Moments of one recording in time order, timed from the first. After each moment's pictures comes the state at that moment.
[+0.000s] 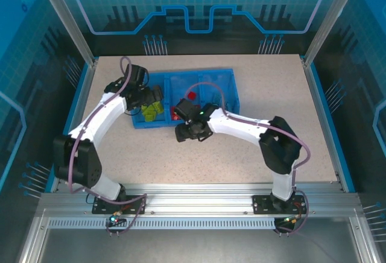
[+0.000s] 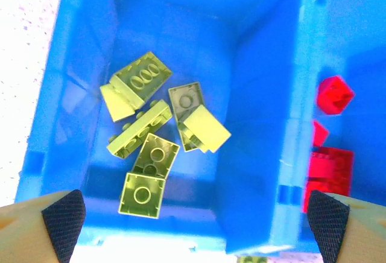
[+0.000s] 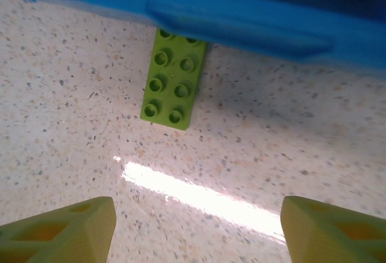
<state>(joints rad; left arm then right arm) -0.19 1.51 1.27 -0.73 -0.04 -0.56 0.92 1.92 1.46 -0.76 0.06 0.66</state>
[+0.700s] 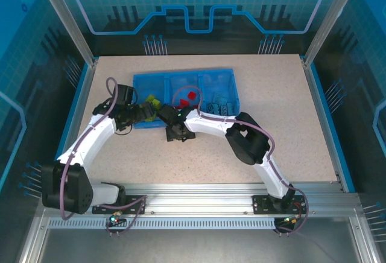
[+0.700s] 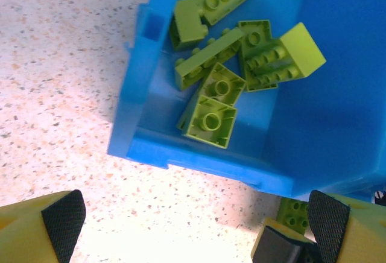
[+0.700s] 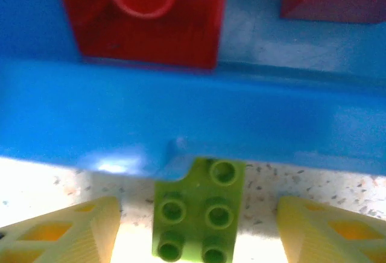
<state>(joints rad) -0.10 1.29 0.96 -0.71 0.01 -0.62 0.95 2.24 1.74 -0.82 0.18 0.79</state>
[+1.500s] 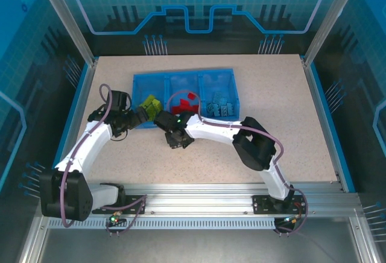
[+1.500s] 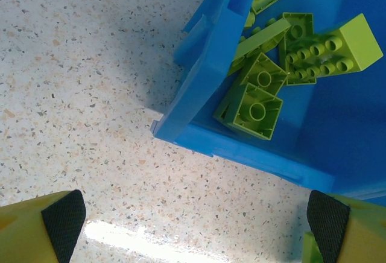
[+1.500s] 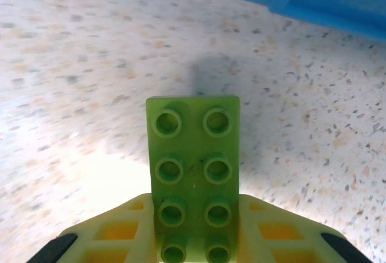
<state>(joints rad) -0.05 1.23 0.88 -0.70 0.02 -0.62 1.03 2.10 1.66 -0.85 0.14 0.69</state>
